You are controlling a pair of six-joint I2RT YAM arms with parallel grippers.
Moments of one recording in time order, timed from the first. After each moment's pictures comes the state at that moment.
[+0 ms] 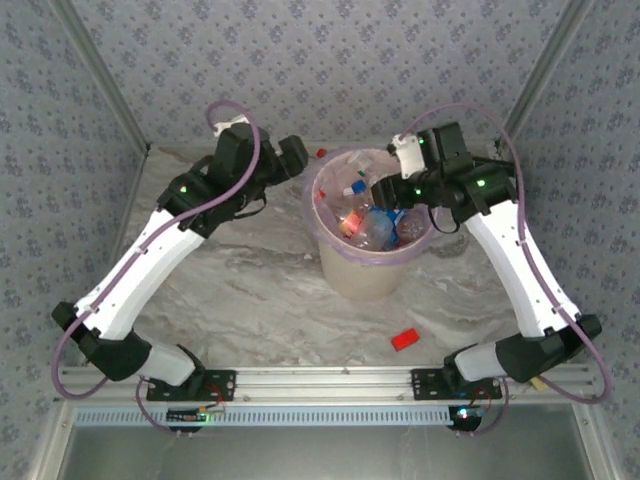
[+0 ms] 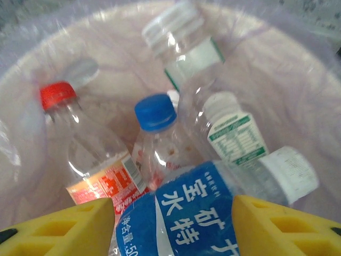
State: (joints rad) left arm -0.70 1.43 1.73 -0.83 -0.35 -0.83; right arm 0.42 1.40 1.69 -1.11 -0.14 0.02
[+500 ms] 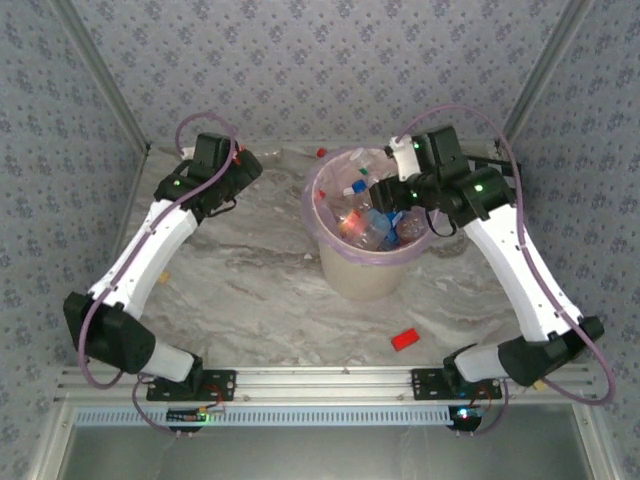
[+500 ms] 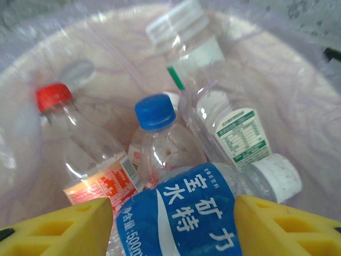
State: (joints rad) left arm -0.36 1.47 1.45 -0.72 -0.20 -0.94; right arm 0.45 1.36 1.70 -1.07 -0.07 0.05
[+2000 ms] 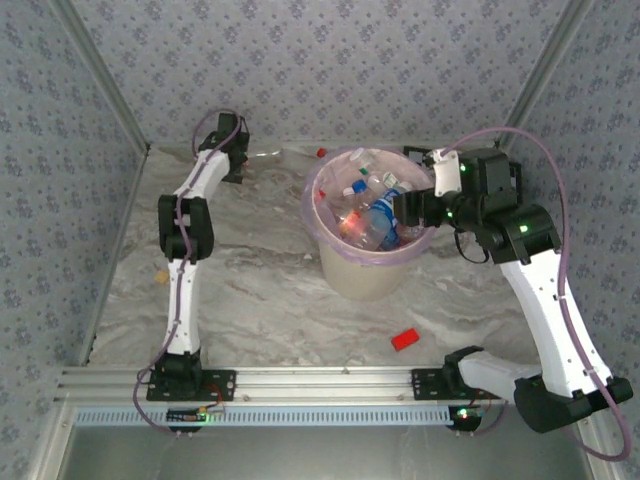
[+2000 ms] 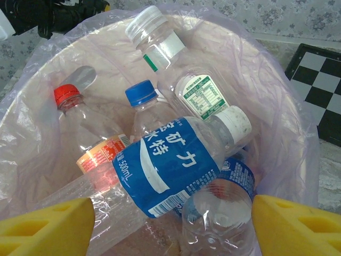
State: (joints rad) left arm -0.15 2.54 2.32 -0.62 -0.17 -1.51; right arm 0.33 1.13 1.53 -1.05 -0.16 0.11
